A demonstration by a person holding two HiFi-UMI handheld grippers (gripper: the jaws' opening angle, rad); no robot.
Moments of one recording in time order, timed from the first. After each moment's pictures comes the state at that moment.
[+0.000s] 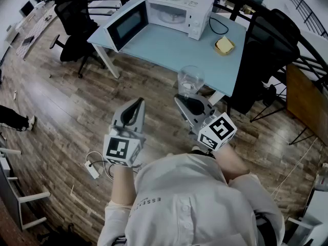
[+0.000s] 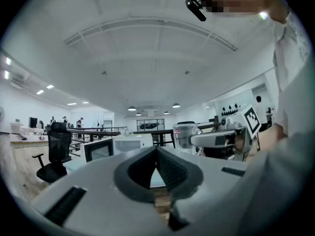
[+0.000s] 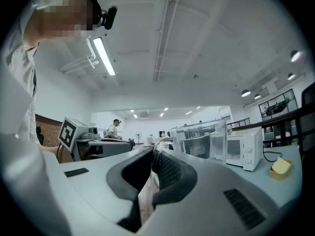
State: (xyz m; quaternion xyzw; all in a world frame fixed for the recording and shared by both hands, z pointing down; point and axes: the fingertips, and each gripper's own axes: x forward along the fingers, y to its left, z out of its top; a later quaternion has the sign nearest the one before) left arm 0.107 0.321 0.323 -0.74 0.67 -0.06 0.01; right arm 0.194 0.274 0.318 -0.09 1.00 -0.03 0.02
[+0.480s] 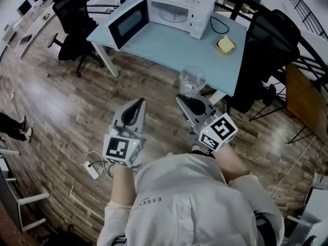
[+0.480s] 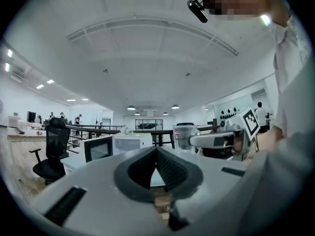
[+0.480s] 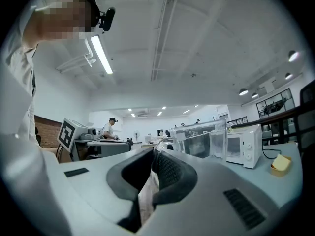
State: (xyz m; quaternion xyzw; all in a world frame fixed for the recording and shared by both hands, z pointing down) left arm 0.088 0.324 0.332 -0.75 0.66 -0.05 -0.01; right arm 0.178 0.275 0.324 -0.10 0.99 -0.04 0.02
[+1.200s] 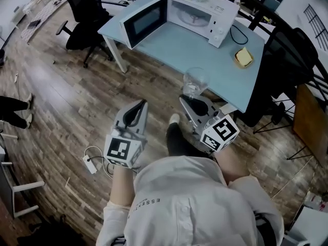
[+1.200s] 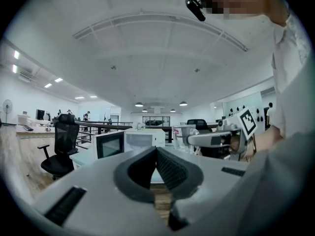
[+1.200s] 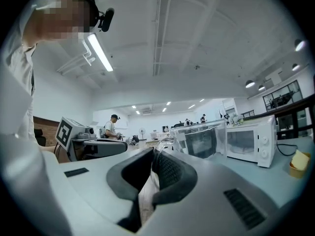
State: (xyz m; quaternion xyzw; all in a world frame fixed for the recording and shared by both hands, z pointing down) left arm 0.019 0.294 0.352 -0.72 0.69 -0.05 -0.03; right arm 0.104 0.229 0.347 -0.06 1.00 -0.05 0.00
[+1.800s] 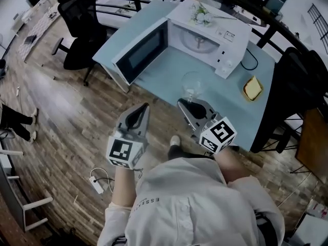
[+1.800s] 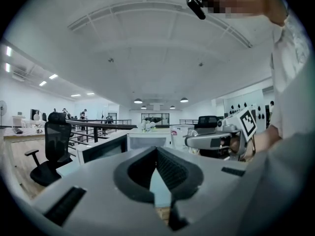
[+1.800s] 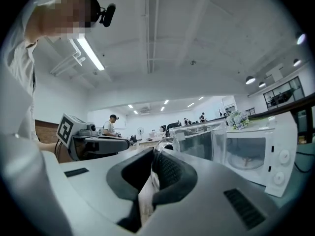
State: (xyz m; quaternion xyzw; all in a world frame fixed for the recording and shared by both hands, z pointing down) left arm -0.094 0.093 0.346 -0.73 0.68 -0.07 -0.04; right arm -0.014 0.034 0.347 -0.07 1.00 -0.06 -0.01
